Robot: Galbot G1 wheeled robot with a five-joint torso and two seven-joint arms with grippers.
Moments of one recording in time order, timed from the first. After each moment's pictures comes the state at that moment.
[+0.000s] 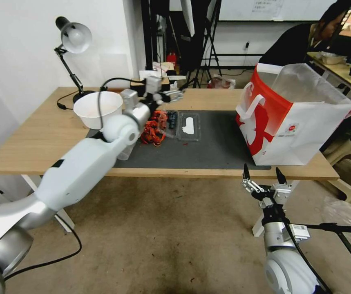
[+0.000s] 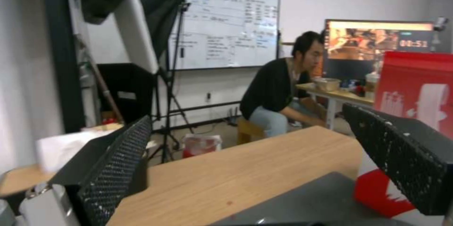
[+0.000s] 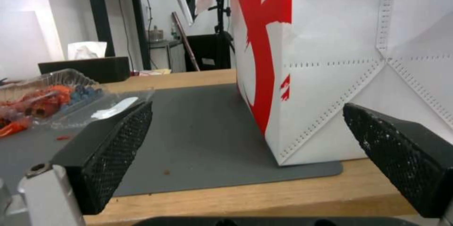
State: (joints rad) left arm 0.35 -0.98 0.19 -1.55 -0.94 0.04 -0.03; right arm -1.56 1.28 0.47 2.04 0.25 0.21 0.24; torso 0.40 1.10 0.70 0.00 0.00
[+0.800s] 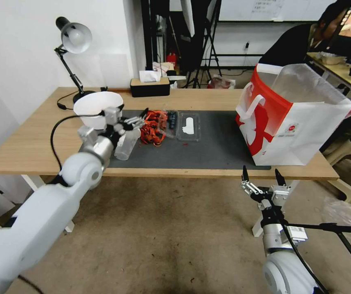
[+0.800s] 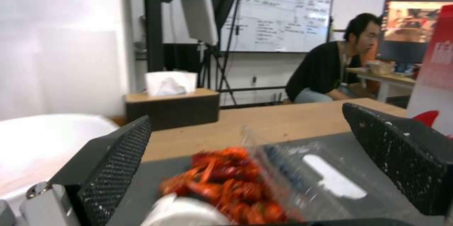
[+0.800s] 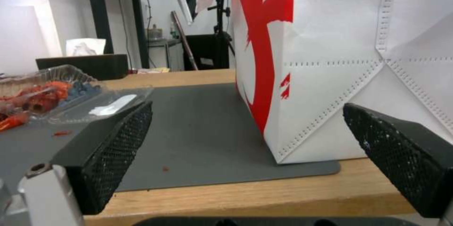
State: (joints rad) left arm 0.86 -0.88 -0.17 -1.81 -0.82 0.03 -0.06; right arm -1.57 1.29 0.47 2.04 0.23 0.21 0.24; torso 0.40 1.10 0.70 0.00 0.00
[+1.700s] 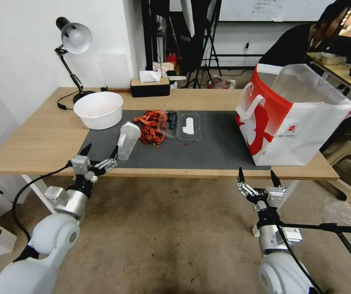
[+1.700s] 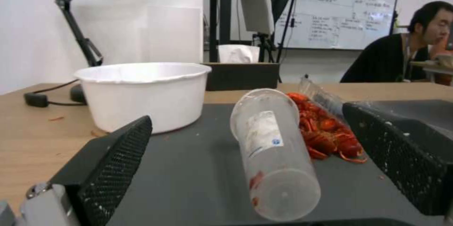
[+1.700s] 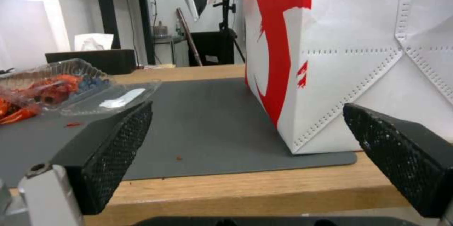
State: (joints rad) left arm 1.41 -1.06 -0.54 -1.95 -0.58 -0.13 0.00; right arm -1.56 1.29 0.44 2.02 0.21 0.22 0.24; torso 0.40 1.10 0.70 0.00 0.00
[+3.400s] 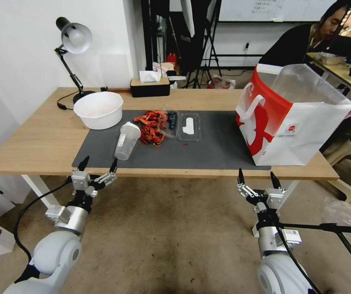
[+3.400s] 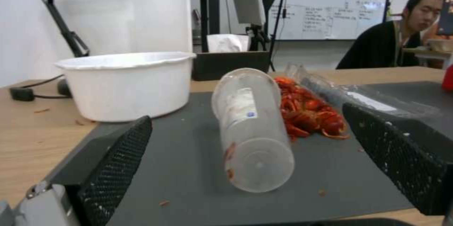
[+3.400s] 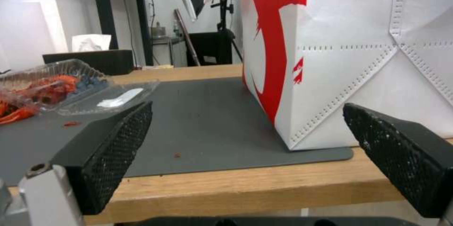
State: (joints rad) left arm 1.42 -1.08 -0.50 -1.94 -0.51 -0.14 0.00; right arm -1.57 1.30 0.44 2.01 0.21 0.24 0.25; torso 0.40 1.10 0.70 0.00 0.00
